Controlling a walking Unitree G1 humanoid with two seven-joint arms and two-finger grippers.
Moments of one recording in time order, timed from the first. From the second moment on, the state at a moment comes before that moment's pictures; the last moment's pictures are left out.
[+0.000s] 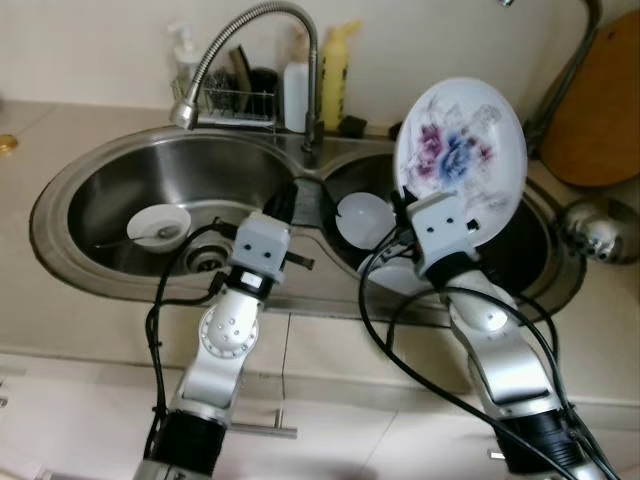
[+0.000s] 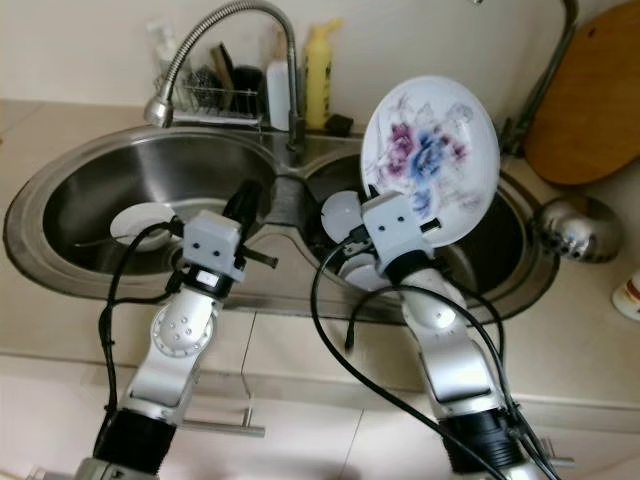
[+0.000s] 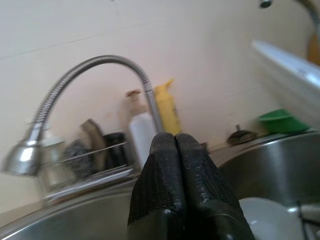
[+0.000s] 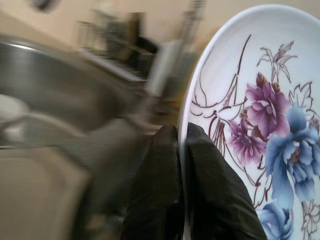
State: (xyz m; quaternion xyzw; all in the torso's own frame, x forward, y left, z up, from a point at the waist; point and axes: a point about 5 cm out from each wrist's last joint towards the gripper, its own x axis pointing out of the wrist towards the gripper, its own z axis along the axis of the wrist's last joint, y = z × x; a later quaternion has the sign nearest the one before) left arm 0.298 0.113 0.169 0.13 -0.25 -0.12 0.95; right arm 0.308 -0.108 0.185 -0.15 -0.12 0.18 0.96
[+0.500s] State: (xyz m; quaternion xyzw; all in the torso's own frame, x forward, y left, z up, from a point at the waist) left arm 0.298 0.113 0.168 0.14 -0.25 -0.12 0.95; right arm 0.341 -0.144 0.138 -0.05 0.13 0.12 0.98
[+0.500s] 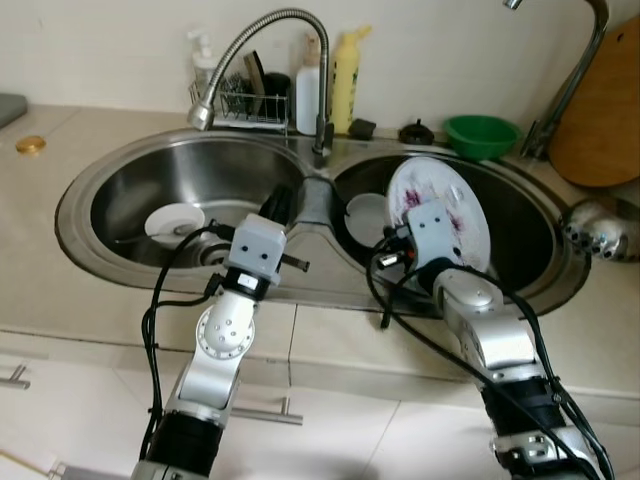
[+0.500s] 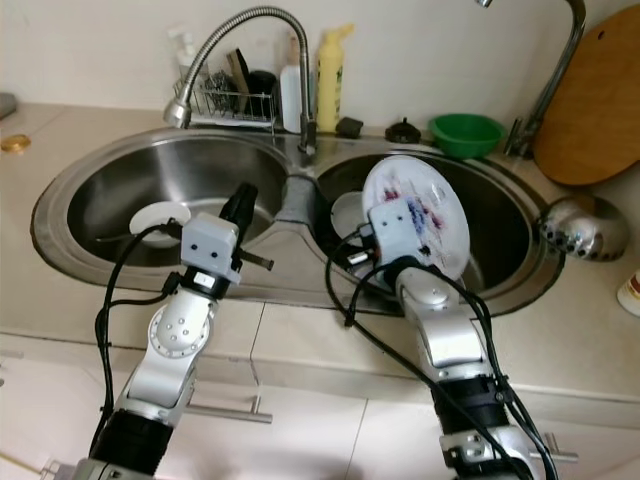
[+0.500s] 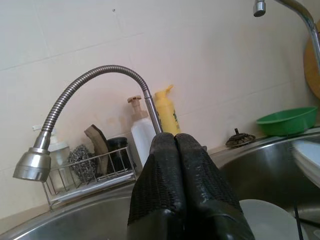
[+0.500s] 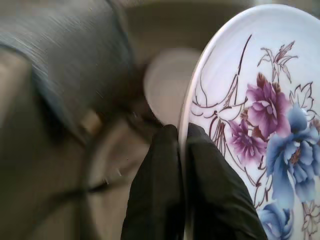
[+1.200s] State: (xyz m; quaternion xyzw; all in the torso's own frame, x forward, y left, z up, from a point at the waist) left arm 0.299 0.112 0.165 0.14 -0.24 -0.13 0.95; right arm 0.345 -0.147 0.134 -0.04 0.18 0.09 0.98
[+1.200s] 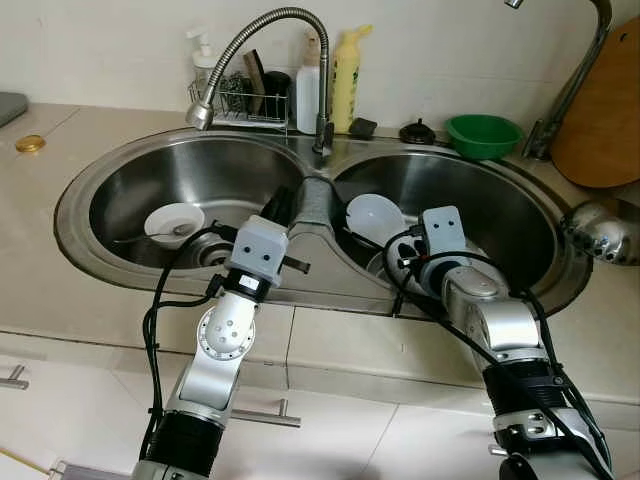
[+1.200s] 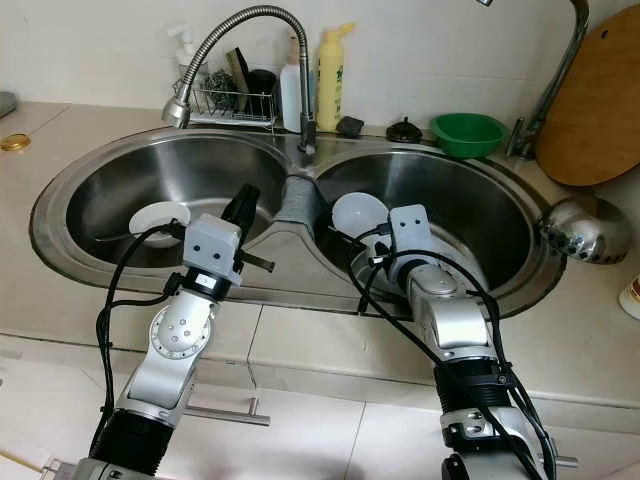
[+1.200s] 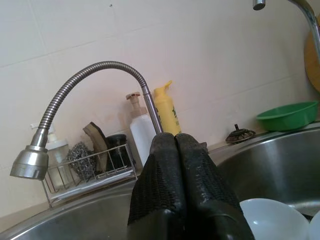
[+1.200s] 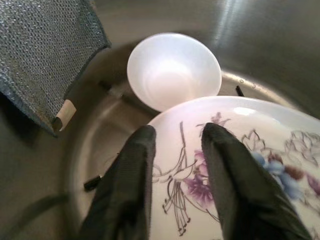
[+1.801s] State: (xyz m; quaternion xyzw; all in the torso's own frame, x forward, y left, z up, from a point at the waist) left arm 0.299 0.110 0.163 0.12 -0.23 -0.13 0.96; right arm 0.316 -0.124 0.181 -0.10 -0.06 0.13 0.98
